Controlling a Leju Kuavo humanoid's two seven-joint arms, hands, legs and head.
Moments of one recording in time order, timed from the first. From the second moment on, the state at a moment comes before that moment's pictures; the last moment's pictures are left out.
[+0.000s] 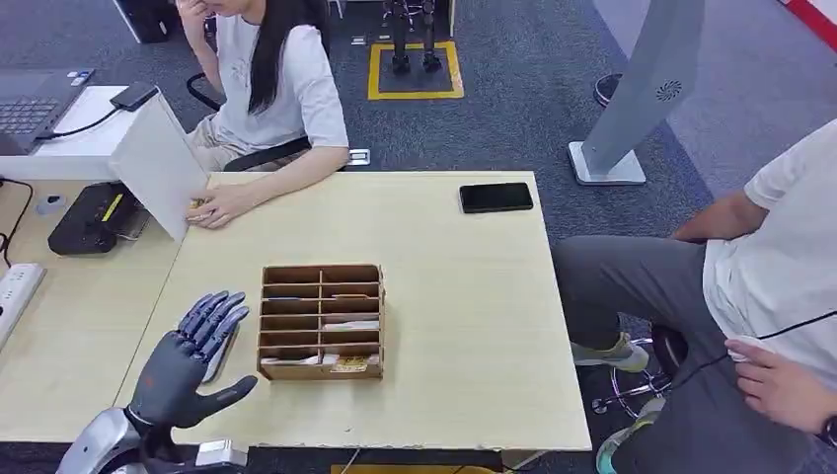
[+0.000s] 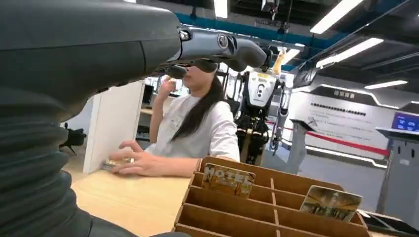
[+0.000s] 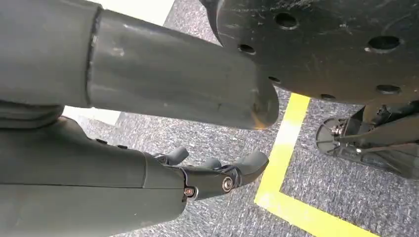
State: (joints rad) left arm 0.01 0.57 -0.55 -1.60 -0.79 0.59 -0.44; right arm -0.03 -0.05 -1.32 -0.01 1.55 0.24 -0.12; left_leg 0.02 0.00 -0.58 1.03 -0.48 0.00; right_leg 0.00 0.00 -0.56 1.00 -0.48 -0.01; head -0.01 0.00
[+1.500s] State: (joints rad) left arm -0.09 0.57 -0.72 -1.46 -0.87 0.63 -0.35; right arm -0.03 -0.05 -1.28 -0.01 1.55 0.24 -0.13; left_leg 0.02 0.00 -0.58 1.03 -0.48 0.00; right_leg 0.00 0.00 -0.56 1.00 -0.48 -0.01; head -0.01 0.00
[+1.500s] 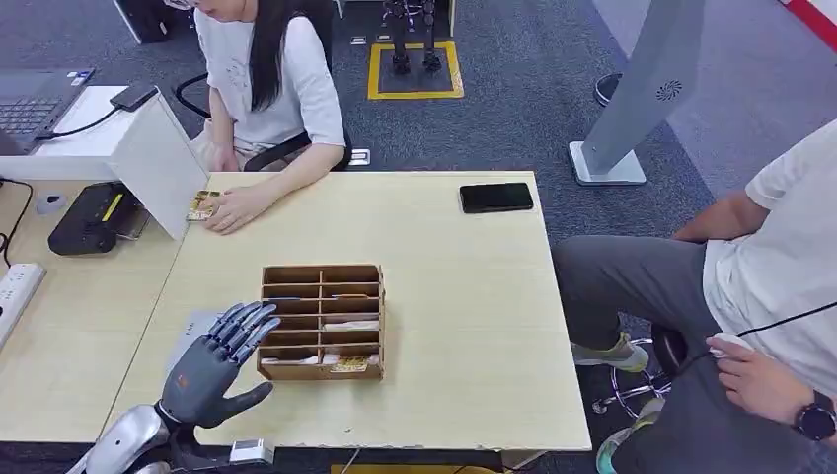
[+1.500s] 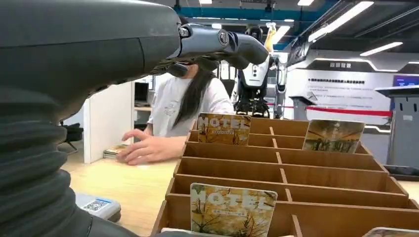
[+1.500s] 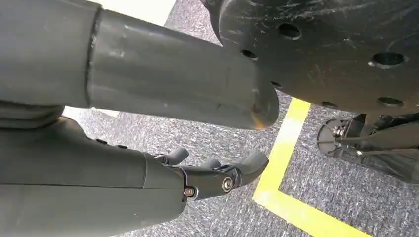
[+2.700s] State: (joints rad) left arm -0.12 0.56 -0.77 -1.43 -0.88 0.62 -0.34; right arm -0.03 -0.05 -1.27 -0.01 1.55 0.23 -0.14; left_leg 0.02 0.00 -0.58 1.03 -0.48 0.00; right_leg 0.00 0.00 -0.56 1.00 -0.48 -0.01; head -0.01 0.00
